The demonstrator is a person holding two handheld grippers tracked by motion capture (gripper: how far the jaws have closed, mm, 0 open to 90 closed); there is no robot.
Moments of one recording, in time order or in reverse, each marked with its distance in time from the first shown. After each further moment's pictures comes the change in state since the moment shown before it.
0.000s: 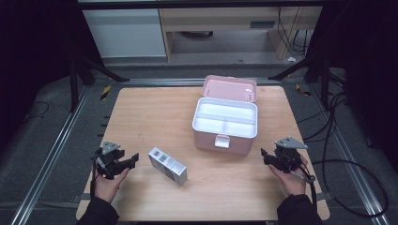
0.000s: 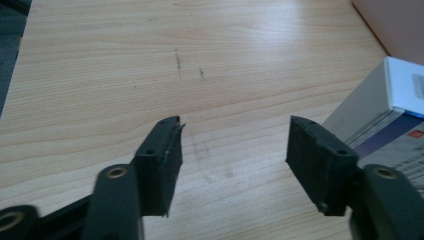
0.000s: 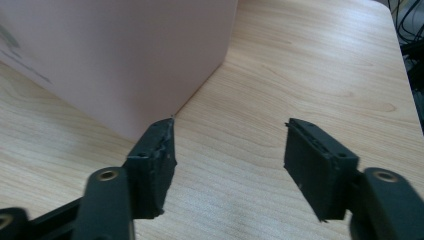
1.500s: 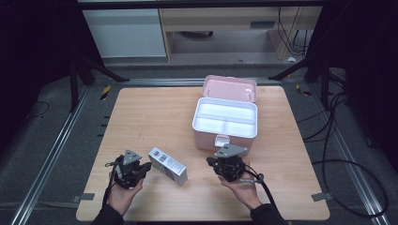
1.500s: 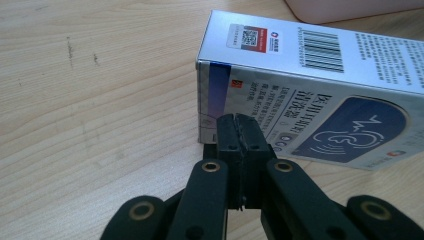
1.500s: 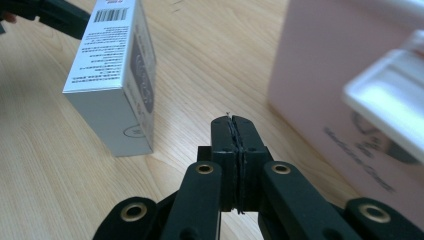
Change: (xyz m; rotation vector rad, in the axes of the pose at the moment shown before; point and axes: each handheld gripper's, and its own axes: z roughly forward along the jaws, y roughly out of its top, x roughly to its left) left arm -0.060 -0.010 -0.004 0.082 -0.120 0.141; right arm 0.159 0.045 0.005 -0.012 0.457 -0.212
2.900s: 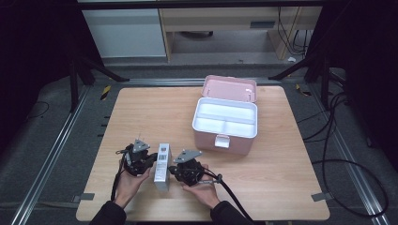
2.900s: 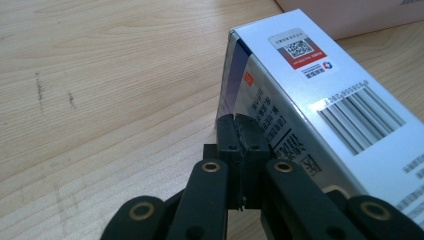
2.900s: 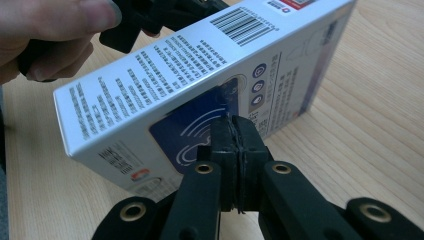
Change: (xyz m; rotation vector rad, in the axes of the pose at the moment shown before) left arm 0.011 0.022 0.037 -0.012 -0.050 0.044; right arm 0.068 0.021 0.092 0.016 0.181 0.000
